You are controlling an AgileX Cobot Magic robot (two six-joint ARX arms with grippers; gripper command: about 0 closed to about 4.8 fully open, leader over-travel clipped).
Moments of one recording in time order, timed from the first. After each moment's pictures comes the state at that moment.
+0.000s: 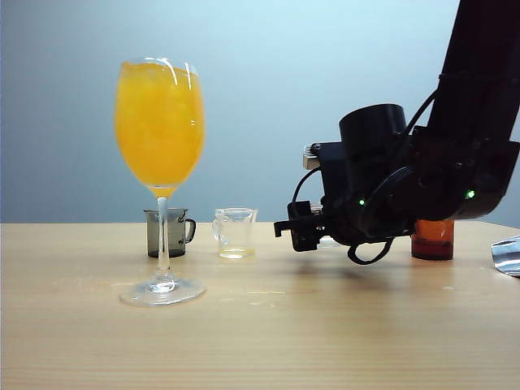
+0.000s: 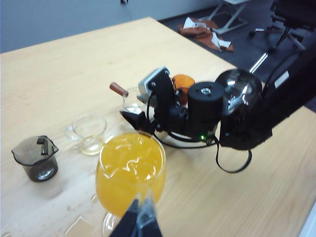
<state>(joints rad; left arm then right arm) -0.27 0.66 0.91 -0.60 0.56 0.11 0.52 2.12 0.91 1.02 0.31 0.00</state>
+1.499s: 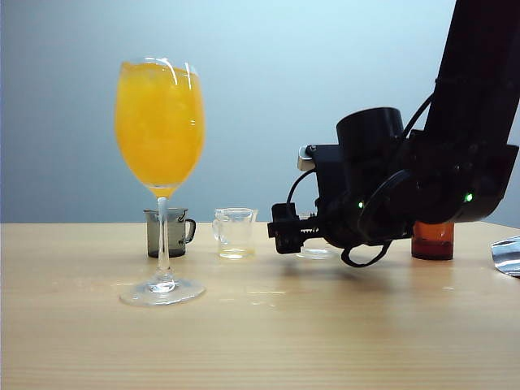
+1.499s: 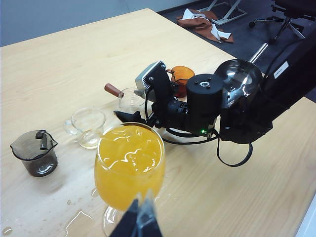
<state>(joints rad) -0.27 0.66 0.91 -0.63 0.56 0.14 0.53 2.13 0.90 1.03 0.26 0.02</state>
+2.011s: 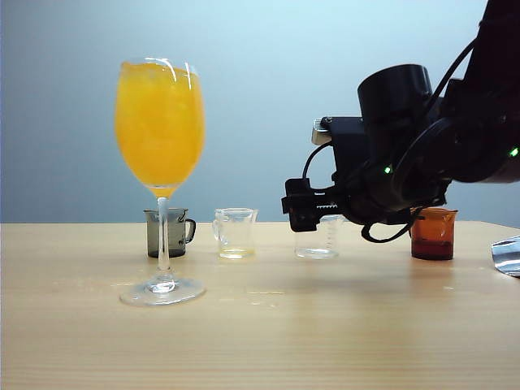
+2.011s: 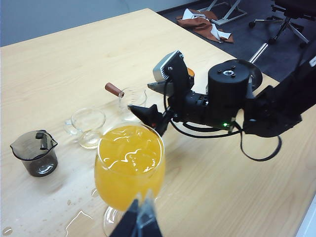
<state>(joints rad) -0.27 0.66 0.91 -0.63 0.56 0.14 0.53 1.95 0.77 0.96 0.25 0.03</state>
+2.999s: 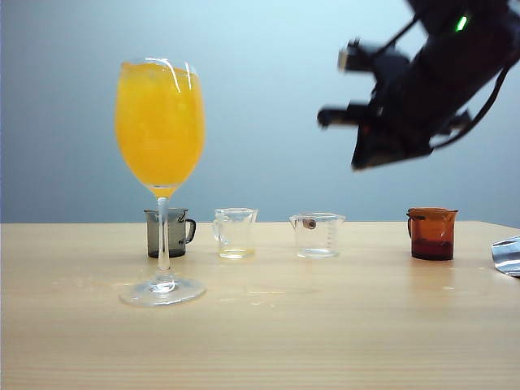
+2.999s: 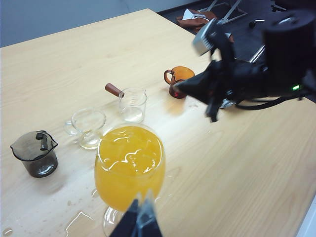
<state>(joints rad) -0.27 0.66 0.91 -0.63 0.56 0.14 0.53 1.40 0.73 0.23 0.16 0.06</state>
